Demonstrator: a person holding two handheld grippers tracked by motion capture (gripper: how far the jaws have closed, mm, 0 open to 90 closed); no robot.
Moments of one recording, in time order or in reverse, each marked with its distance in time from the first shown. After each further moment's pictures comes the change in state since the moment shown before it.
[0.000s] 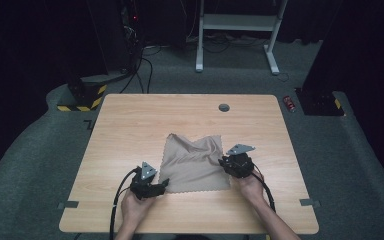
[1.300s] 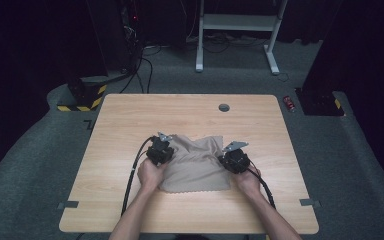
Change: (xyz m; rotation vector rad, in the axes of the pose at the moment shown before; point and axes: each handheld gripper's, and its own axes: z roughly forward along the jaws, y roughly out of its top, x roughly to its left) left arm 0.027 0.084 0.073 0.129 0.042 -0.041; right arm -0.011 0.002 0.024 0.064 0.002 -0.042
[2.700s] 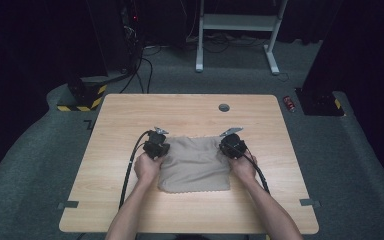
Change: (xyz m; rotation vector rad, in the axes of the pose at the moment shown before) left arm 0.024 0.013 0.009 0.022 0.006 -0.039; right arm -0.027 0.036 0.026 0.064 -0.098 0.062
